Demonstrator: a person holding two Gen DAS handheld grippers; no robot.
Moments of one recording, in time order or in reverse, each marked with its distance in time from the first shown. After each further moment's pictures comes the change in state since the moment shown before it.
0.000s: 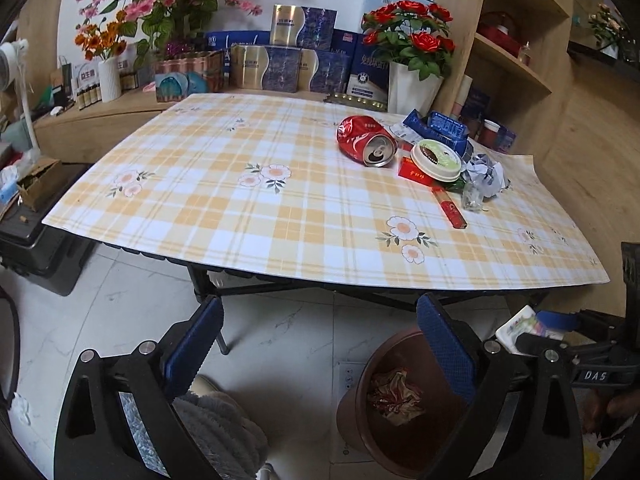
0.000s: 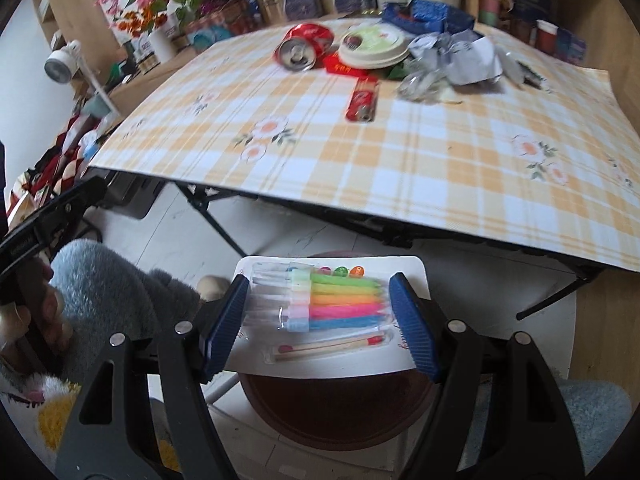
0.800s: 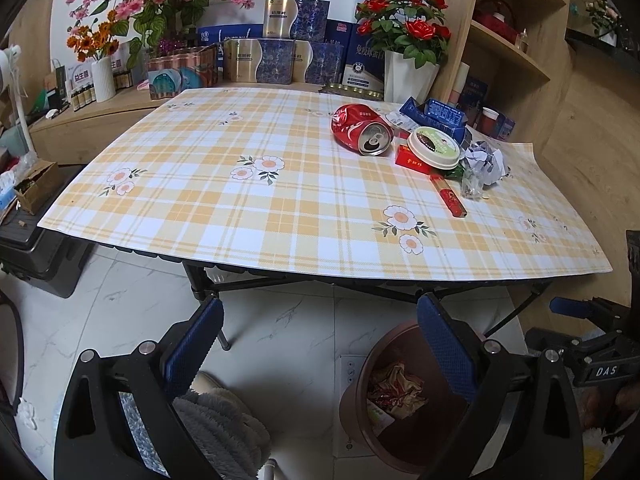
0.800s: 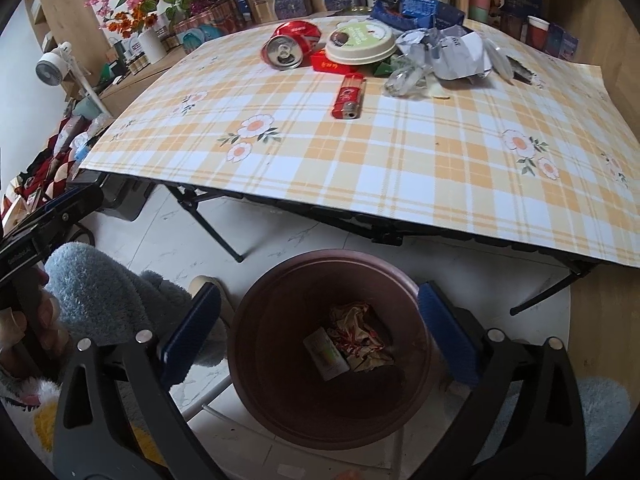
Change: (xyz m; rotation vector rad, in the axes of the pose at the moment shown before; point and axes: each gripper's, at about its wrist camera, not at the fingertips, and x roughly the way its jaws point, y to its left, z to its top) left arm 0.008 -0.008 0.000 0.028 0.032 0.004; right arm -0.004 -0.012 0.003 0.029 -0.023 -0.051
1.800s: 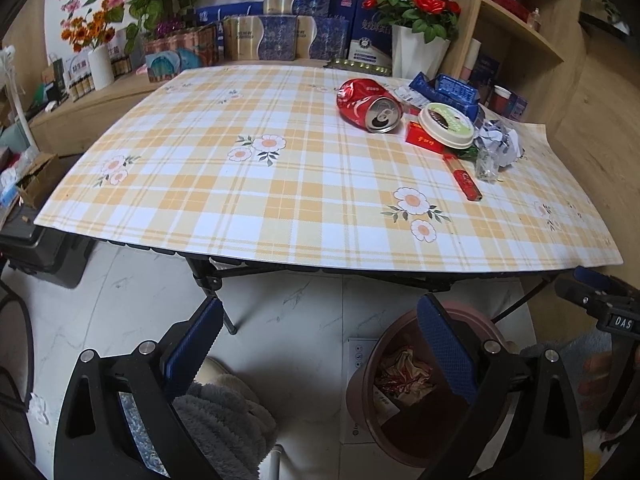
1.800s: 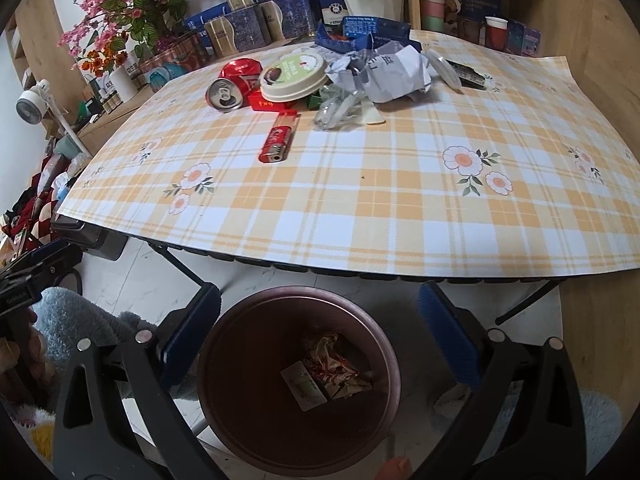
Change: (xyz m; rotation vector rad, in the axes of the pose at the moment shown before) left arm 0.023 -0.001 0.010 -0.001 0.101 0.032; right arm 0.000 -0.050 0.016 0.089 -0.080 -0.045
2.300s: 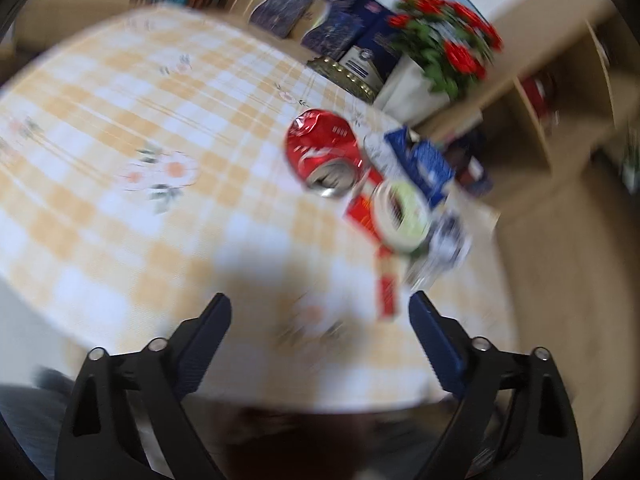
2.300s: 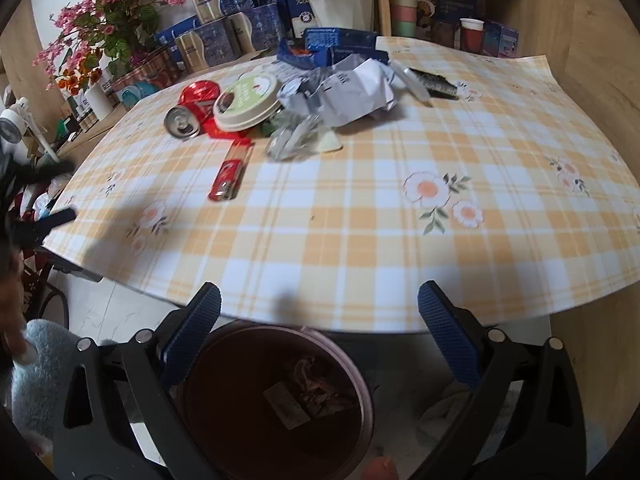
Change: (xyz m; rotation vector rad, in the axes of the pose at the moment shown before) left arm 0.070 -0.007 0.115 -0.455 0.099 -0.373; right arm 0.010 -0.028 0.030 0.043 -0.046 -0.077
